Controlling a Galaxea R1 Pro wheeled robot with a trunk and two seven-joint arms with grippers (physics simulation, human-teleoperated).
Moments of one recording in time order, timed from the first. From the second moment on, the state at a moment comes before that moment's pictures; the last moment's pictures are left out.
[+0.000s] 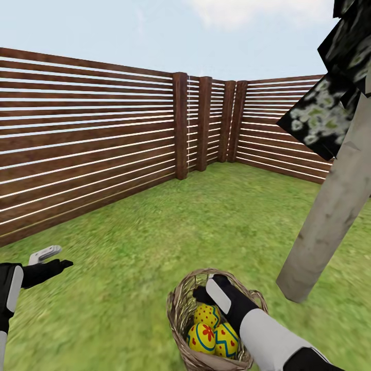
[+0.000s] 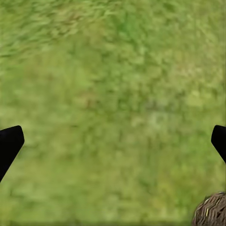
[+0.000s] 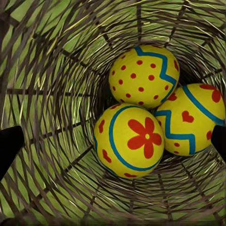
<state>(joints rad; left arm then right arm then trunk) -0.57 0.30 0.50 -1.11 0.05 0.99 -0.26 -0.74 0.17 0.43 -0.47 -0.80 0.58 -0.48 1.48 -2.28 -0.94</state>
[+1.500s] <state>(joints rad) -0.57 0.30 0.50 -1.11 0.05 0.99 -0.27 -0.75 0.17 0.43 -0.47 -0.80 0.70 -0.48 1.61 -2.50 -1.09</state>
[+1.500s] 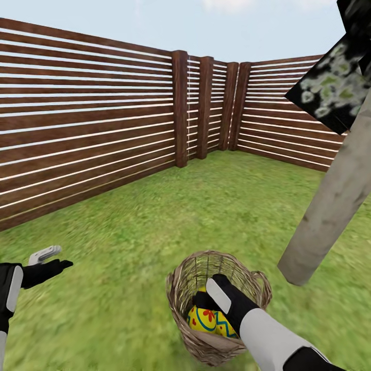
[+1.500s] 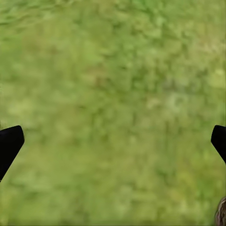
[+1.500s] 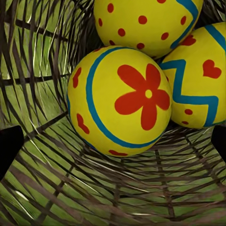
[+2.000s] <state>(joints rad) -0.57 0.30 0.50 -1.11 0.05 0.99 -0.26 -0.75 0.17 0.43 -0.47 -0.80 0.67 -0.48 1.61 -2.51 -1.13</state>
